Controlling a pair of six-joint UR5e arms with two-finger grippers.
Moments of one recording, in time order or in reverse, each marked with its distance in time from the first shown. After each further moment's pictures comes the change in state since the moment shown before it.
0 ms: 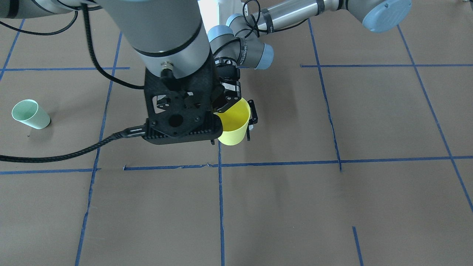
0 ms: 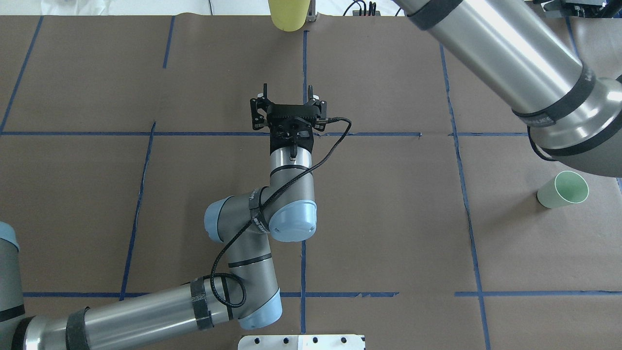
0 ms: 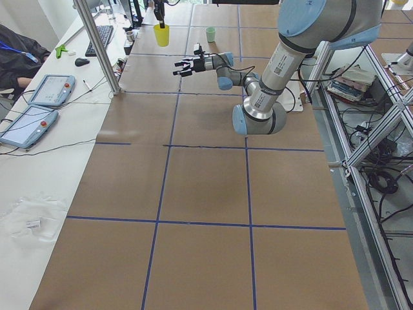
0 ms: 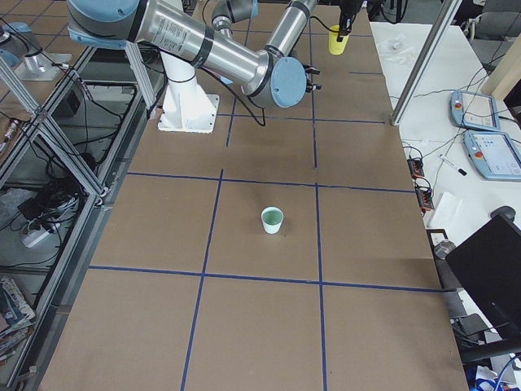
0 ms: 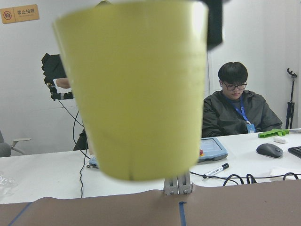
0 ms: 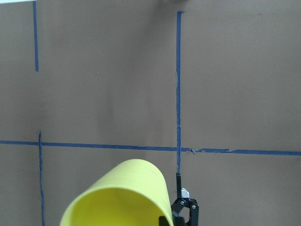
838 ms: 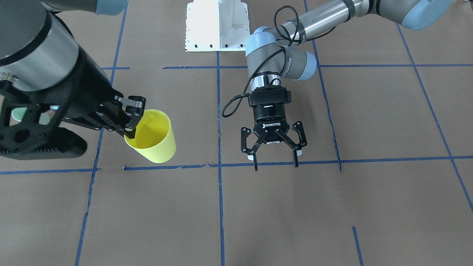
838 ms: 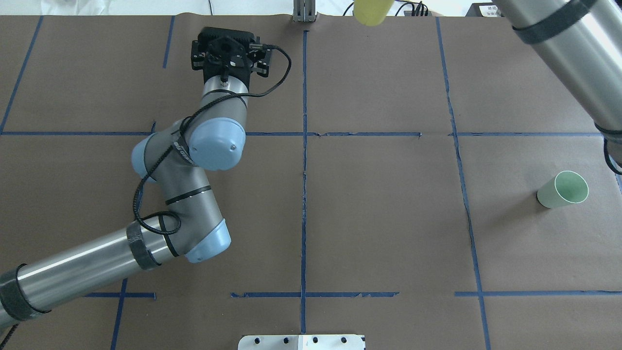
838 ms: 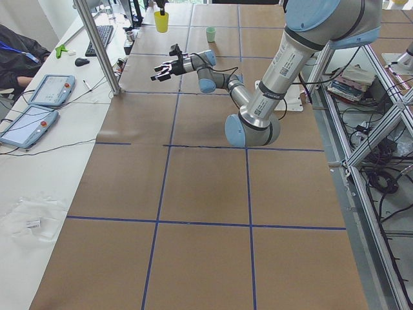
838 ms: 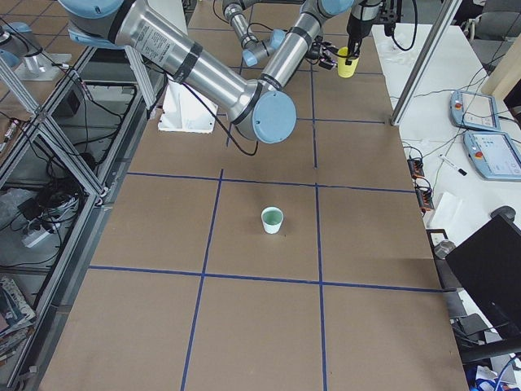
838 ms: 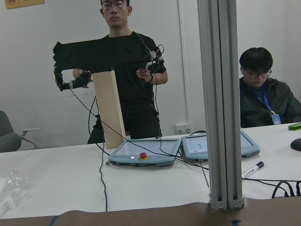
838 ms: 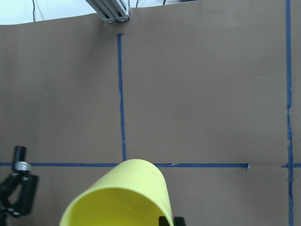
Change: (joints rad) left arm -0.241 0.152 -0.209 0.004 -0.395 0.169; right arm 0.105 -0.329 0.298 -0.006 0.011 -0.085
